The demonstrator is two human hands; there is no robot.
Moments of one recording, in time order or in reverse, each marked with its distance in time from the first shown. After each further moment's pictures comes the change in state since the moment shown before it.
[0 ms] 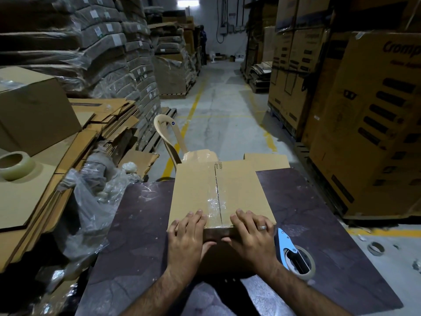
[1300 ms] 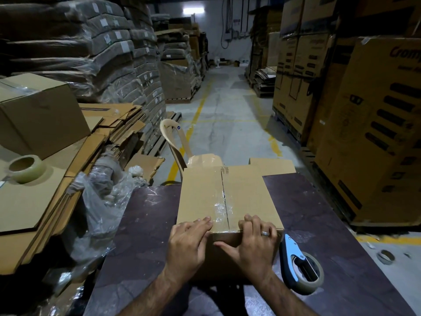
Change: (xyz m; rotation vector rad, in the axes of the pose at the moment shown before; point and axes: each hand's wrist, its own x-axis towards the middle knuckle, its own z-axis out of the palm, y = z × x) left_hand 0.008 -0.021 -0.023 -0.424 0.071 -0.002; right_hand 0.012 -0.033 -0.007 -0.027 -0.164 0.290
